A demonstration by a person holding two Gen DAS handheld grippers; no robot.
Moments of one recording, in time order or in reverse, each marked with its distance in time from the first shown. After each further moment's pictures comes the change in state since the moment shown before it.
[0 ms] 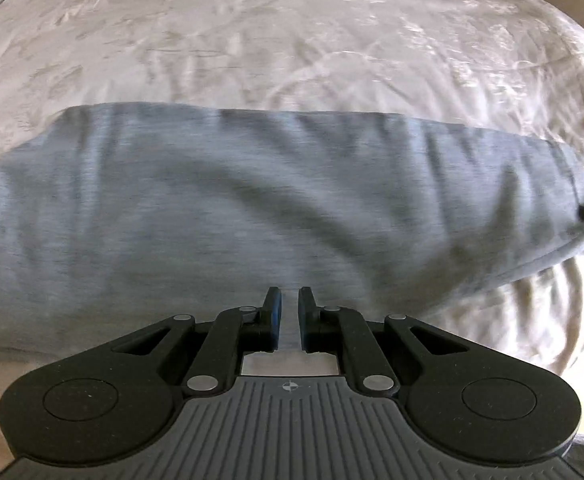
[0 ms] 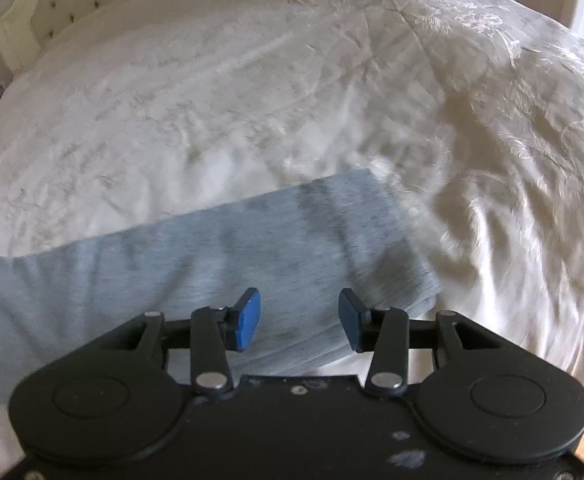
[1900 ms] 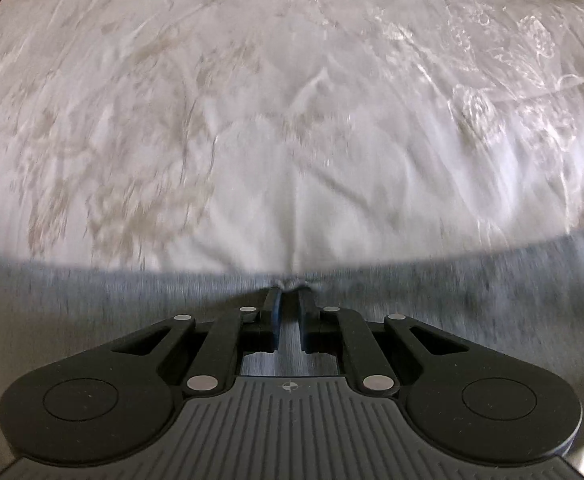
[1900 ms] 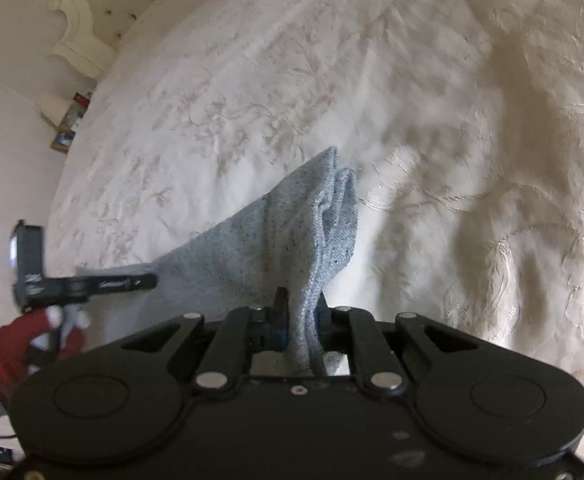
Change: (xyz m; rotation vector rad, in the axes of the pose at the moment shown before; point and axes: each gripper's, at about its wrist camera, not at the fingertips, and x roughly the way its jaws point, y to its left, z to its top) left arm 0.112 -0.088 0.129 0.043 0.044 0.093; right arm 0.048 -0.100 0.067 0.111 0.204 0.472
